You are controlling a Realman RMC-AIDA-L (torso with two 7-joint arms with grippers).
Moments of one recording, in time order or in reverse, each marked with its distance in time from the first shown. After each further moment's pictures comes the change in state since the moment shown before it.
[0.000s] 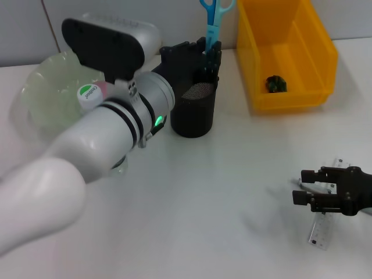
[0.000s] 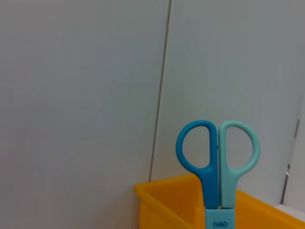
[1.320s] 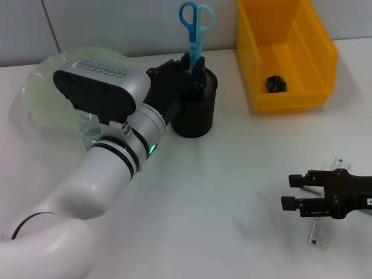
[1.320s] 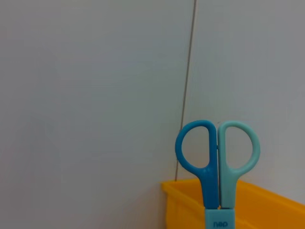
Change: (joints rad) left arm -0.066 0.000 0.308 -0.234 0.001 -0.409 -0.259; right arm 0.043 0.013 -0.002 0.011 -0.054 -0.002 0.002
